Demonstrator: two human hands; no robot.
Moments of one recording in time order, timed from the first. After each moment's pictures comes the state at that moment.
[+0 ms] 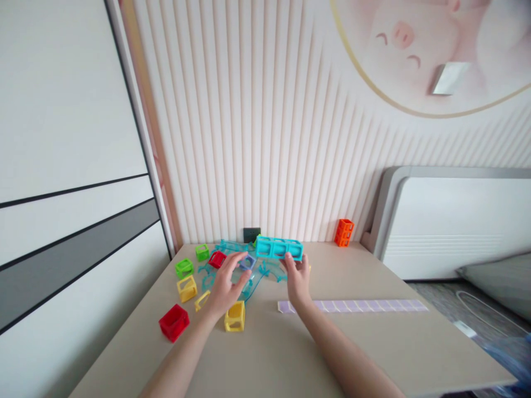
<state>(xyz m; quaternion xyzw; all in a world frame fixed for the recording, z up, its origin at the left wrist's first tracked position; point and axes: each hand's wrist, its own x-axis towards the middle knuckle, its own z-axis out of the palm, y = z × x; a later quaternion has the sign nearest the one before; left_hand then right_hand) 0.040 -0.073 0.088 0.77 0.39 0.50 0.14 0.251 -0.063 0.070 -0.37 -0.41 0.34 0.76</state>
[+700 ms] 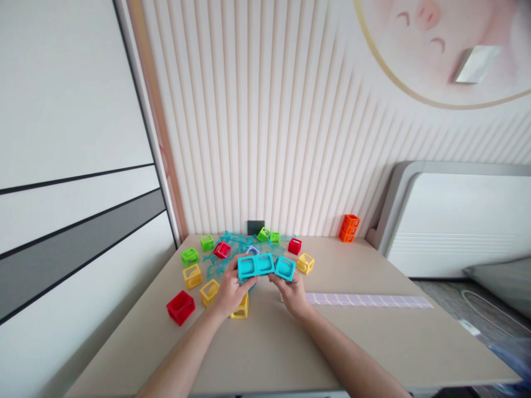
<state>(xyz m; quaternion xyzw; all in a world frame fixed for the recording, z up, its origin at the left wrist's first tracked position) 0.042 -0.085 0.063 0.75 0.35 0.53 0.21 0.244 -0.093 0.042 -0.35 -0.63 0.33 0.61</state>
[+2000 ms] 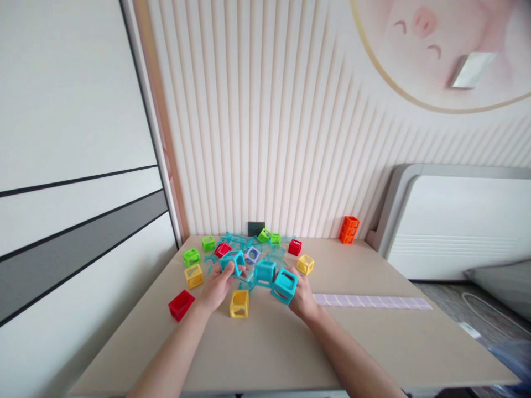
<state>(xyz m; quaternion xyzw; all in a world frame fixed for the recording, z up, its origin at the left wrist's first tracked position) 0.020 -0.081 0.071 0.49 0.25 0.59 0.59 0.274 -0.095 0.047 -0.32 -0.82 -0.11 0.47</state>
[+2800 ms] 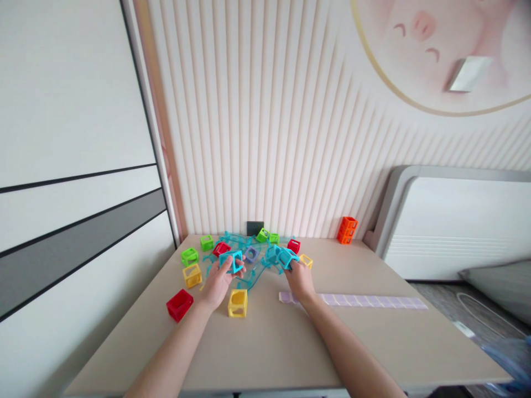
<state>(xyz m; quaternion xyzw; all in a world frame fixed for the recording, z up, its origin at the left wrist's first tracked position) 0.028 -0.083 0.076 0.44 0.24 0.62 0.60 0.284 -0.063 0.048 -0.66 -0.69 0.00 0.31</state>
